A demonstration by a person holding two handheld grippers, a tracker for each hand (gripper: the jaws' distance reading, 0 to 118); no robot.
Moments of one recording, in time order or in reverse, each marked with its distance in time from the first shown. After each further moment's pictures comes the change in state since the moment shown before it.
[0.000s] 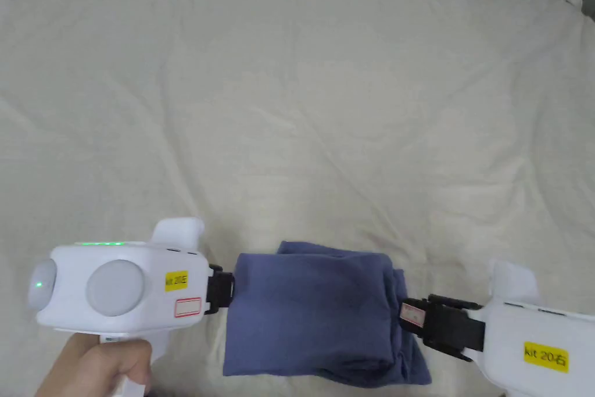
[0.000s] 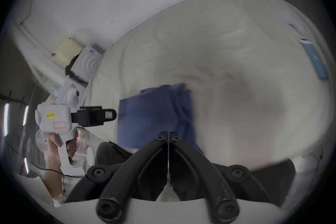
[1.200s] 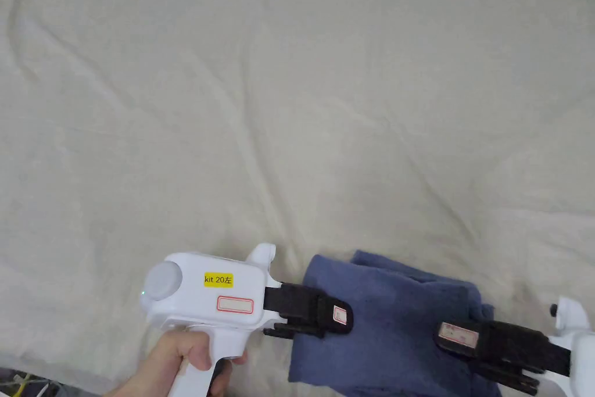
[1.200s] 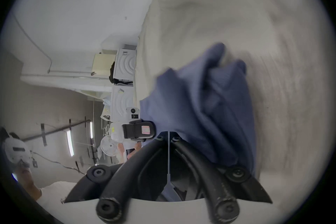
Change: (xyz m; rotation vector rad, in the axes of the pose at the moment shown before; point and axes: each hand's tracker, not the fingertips) left arm -0.069 -0.007 -0.093 -0.175 -0.722 0.341; right arm 0.061 0.010 -0.061 -0.146 0.435 -0.295
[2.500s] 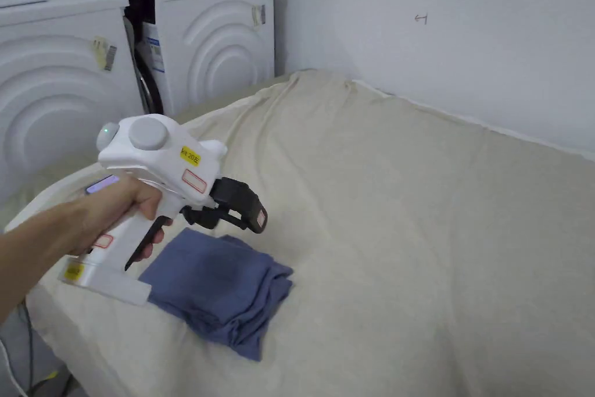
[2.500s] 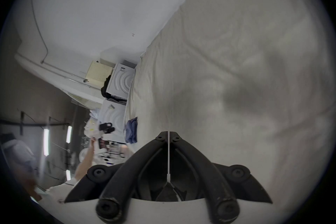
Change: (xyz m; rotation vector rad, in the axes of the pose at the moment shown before) left arm 0.068 0.118 0.390 0.414 0.719 -0.182; right arm -0.114 0.065 0.008 0.224 -0.227 0.233
